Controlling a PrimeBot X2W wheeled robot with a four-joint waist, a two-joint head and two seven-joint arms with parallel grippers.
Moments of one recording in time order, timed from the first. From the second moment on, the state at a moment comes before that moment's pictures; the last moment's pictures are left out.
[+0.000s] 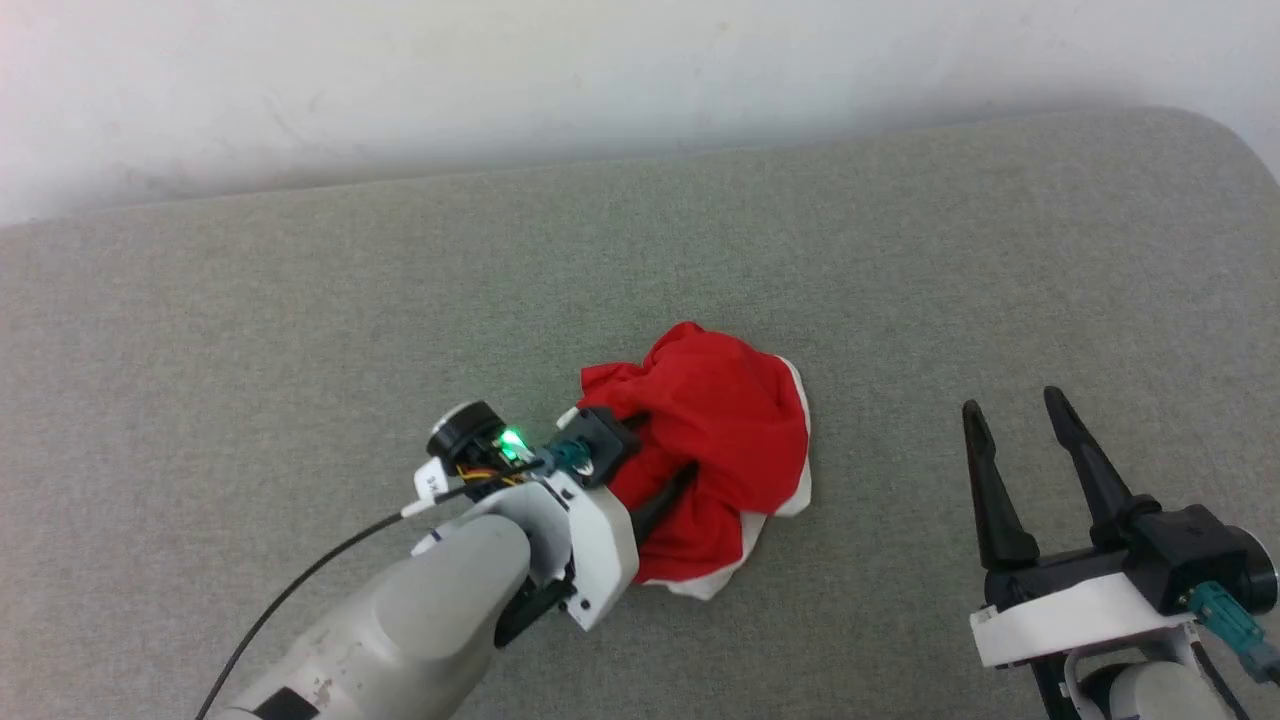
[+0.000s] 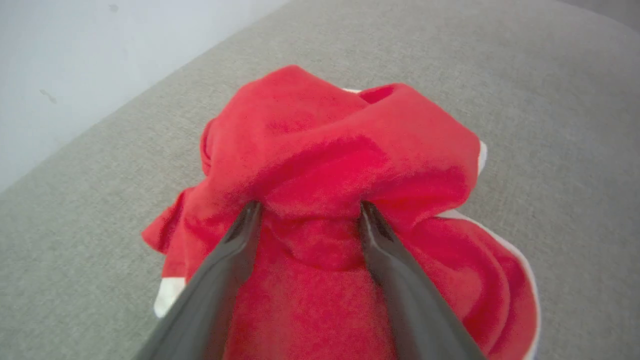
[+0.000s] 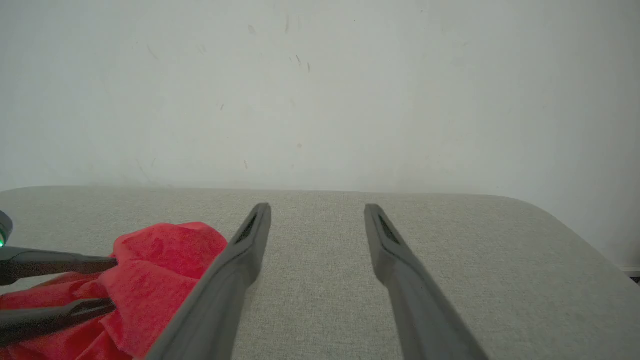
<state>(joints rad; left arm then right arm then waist) -0.71 0.25 -1.06 0.70 -0.52 -0.12 -0.14 -0.01 -0.05 0.01 0.03 0.09 0.13 -0.25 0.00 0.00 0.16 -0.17</state>
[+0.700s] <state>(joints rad) -0.28 0.44 -0.61 0.15 -0.59 0.23 -0.26 0.11 -0.05 -0.03 0.02 0.07 0.13 -0.23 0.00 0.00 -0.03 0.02</state>
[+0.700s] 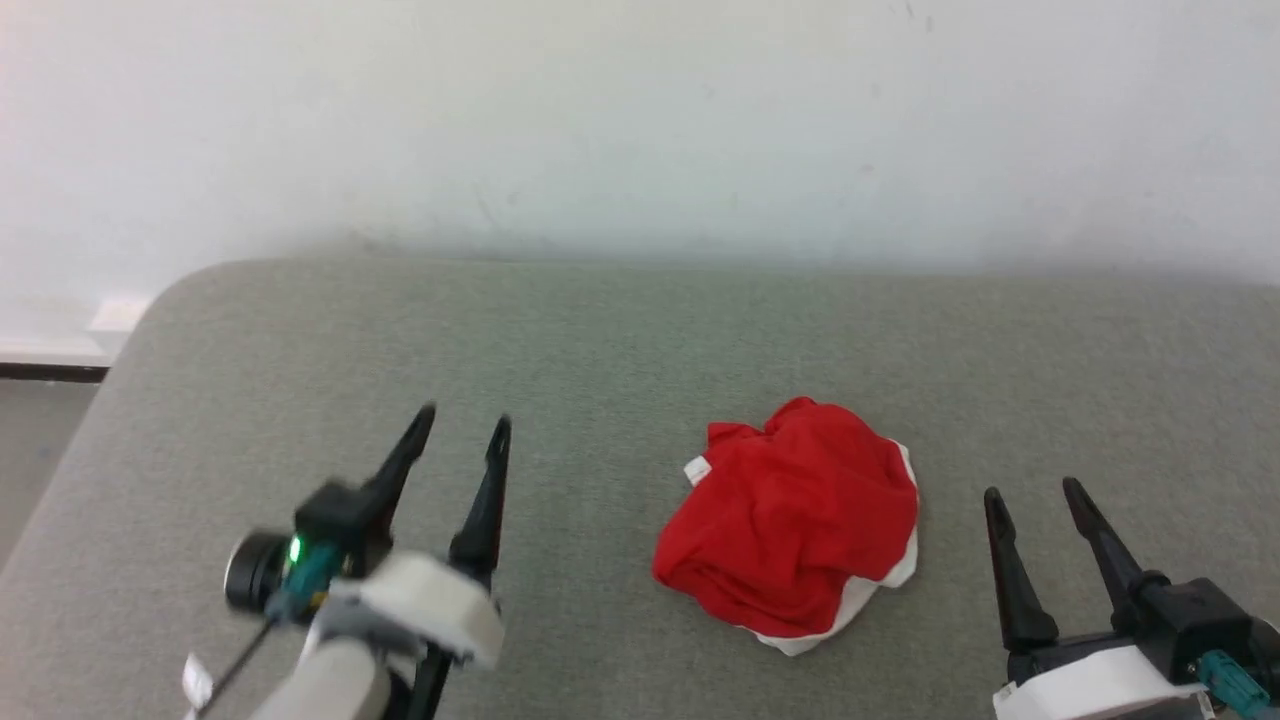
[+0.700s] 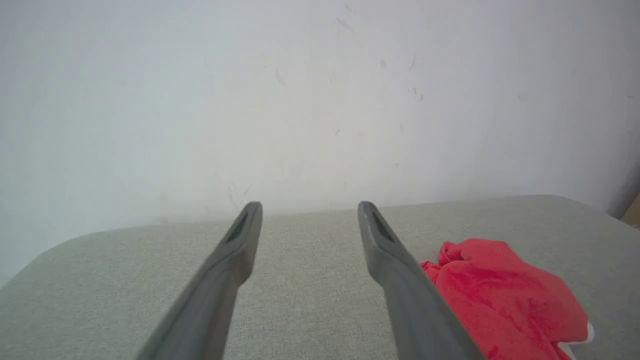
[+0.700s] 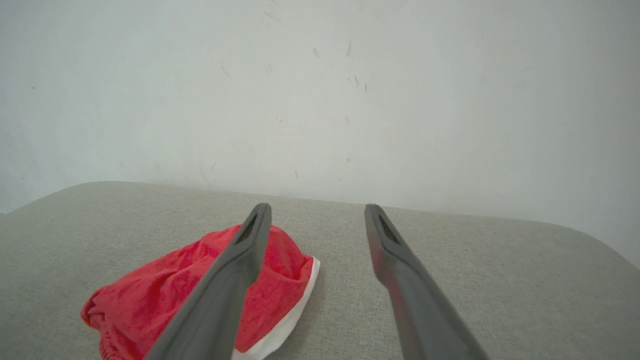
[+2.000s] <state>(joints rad) -0.06 0.16 -0.38 0.01 -0.25 0.09 -0.26 -0.39 -0.37 0.09 0.25 0.37 0.13 0.96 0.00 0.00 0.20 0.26</state>
